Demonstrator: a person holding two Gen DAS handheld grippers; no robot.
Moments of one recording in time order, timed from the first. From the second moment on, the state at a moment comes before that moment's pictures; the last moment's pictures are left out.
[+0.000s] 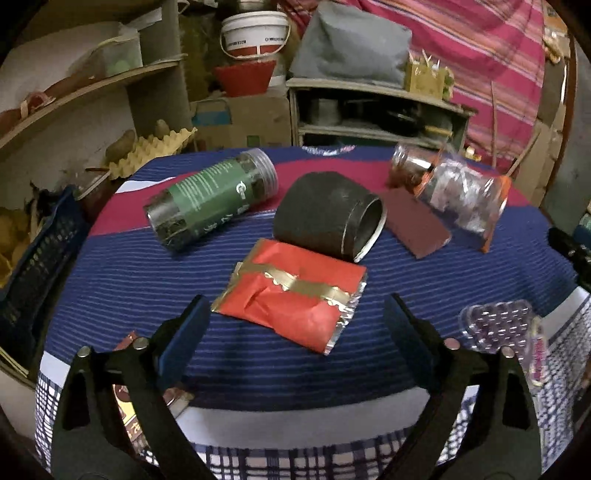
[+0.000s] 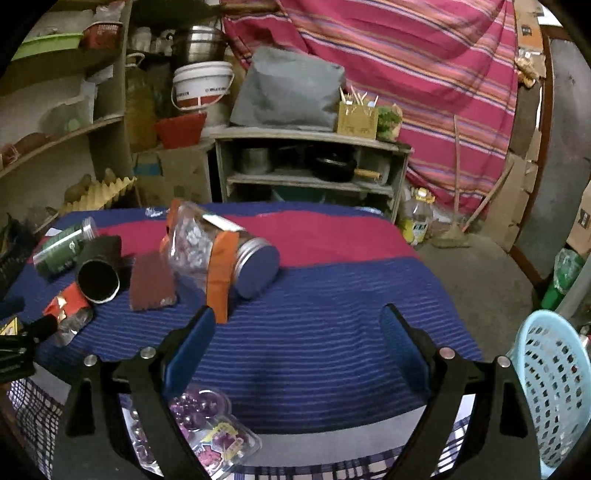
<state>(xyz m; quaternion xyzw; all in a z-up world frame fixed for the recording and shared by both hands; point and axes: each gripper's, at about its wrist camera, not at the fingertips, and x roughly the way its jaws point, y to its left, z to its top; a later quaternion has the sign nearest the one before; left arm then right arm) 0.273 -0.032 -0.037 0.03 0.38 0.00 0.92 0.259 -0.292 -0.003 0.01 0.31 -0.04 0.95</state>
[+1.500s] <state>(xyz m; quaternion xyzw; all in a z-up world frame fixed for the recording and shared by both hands) 0.282 0.044 0.008 -0.03 0.34 0.03 0.94 0.333 -0.220 -0.016 -0.07 0.35 -0.03 0.93</state>
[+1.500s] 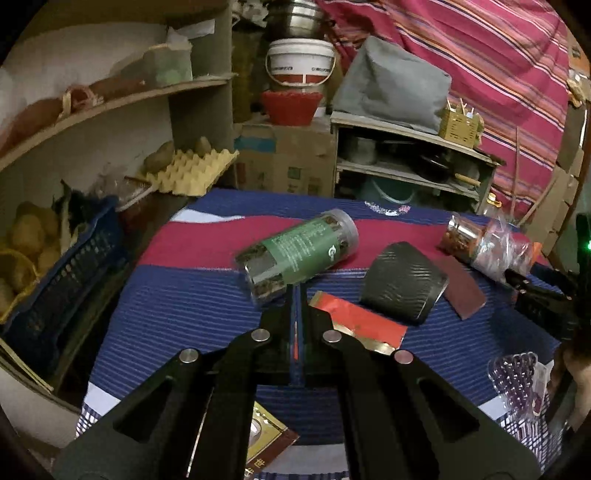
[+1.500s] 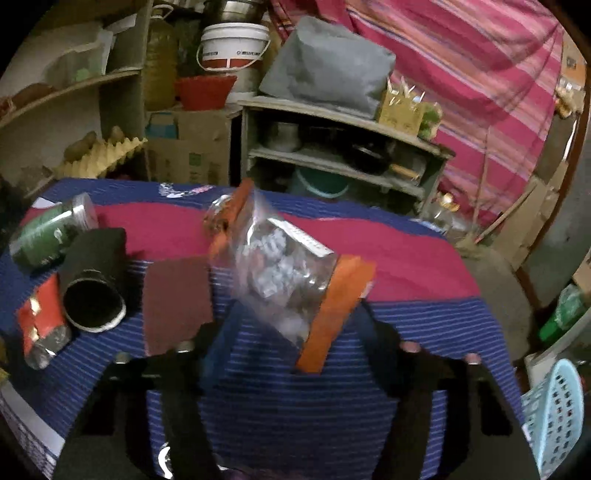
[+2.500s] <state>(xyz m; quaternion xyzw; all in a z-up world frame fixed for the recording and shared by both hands) 0.330 -0.001 -0.065 0.01 0.45 0.05 0.89 0.286 -0.267 -0.025 0.01 0.36 0.03 0.93</state>
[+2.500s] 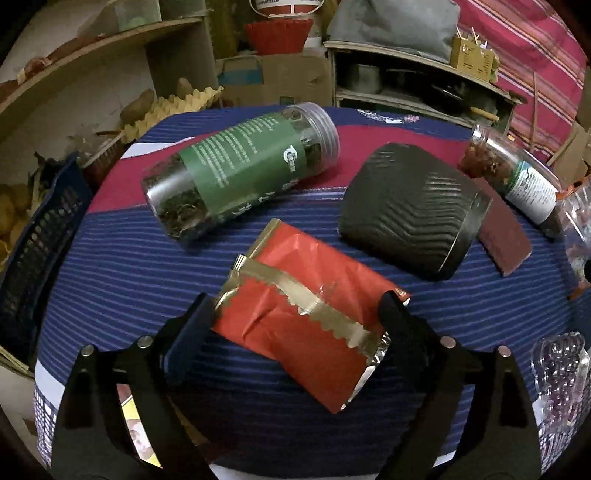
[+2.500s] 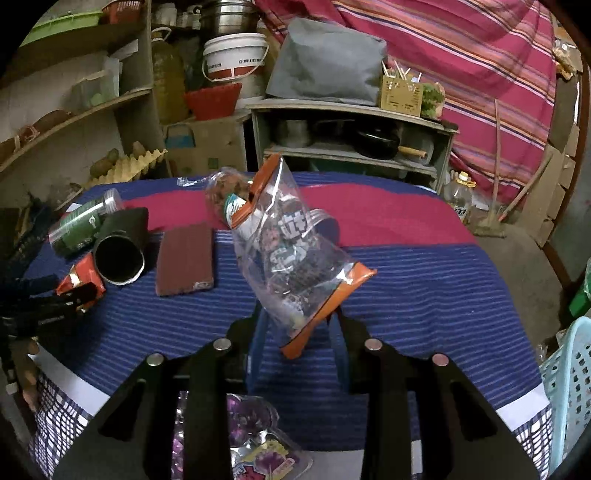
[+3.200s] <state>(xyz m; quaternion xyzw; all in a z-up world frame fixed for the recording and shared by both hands) 0.319 -0.025 -0.052 0.03 0.43 0.00 0.90 0.276 -0.261 -0.019 0.00 0.34 0.04 0.94</state>
